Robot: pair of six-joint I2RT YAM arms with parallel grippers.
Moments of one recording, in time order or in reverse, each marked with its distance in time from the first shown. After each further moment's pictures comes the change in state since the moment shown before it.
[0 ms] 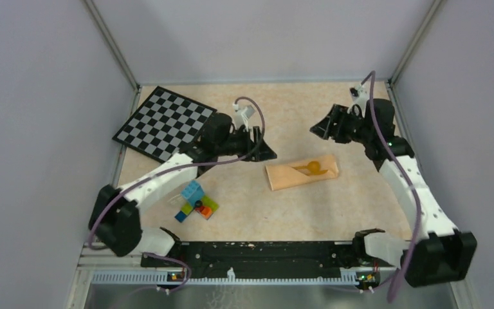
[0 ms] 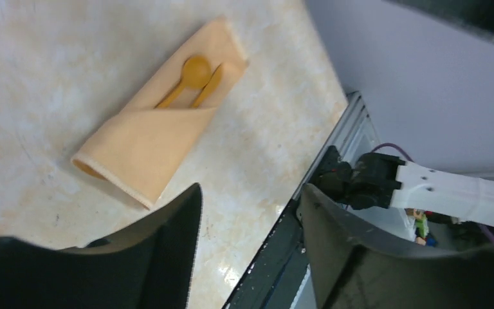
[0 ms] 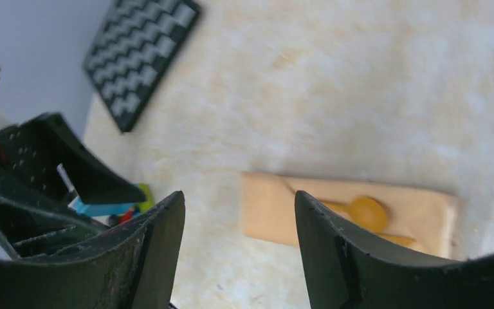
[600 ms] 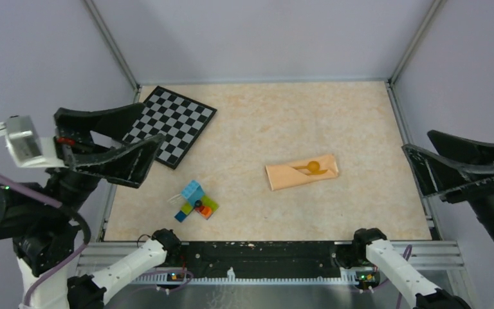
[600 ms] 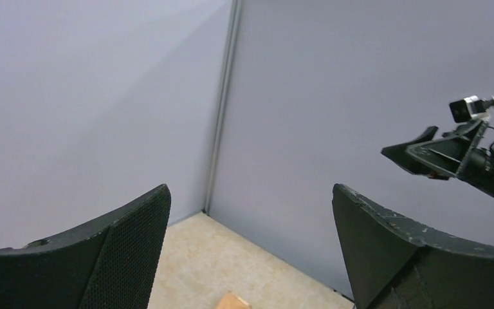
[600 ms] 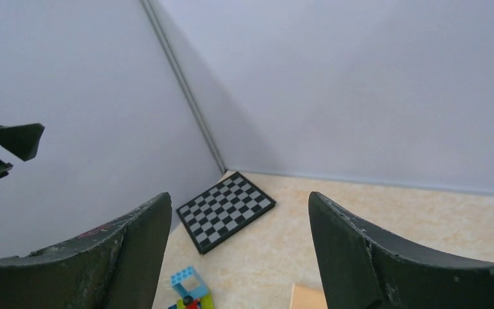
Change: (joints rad) left arm 0.000 -0.753 0.648 -0.357 -0.303 0.283; right arm 0.184 -0.480 0.993 -0.601 0.249 -0.039
